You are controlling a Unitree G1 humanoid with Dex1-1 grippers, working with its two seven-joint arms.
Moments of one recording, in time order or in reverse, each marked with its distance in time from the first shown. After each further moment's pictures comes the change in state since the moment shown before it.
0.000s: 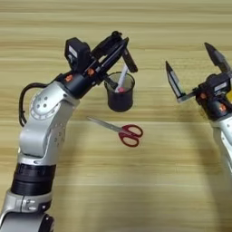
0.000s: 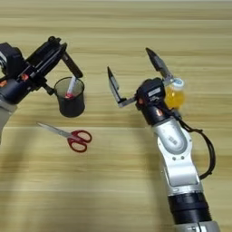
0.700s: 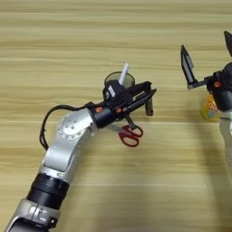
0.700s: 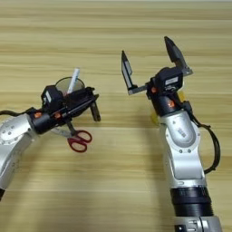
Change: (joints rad) left arm 0.053 -0.030 -0.232 0.297 0.178 -0.217 -0.143; right arm -0.032 0.010 -0.057 -0.020 0.047 0.023 -0.033
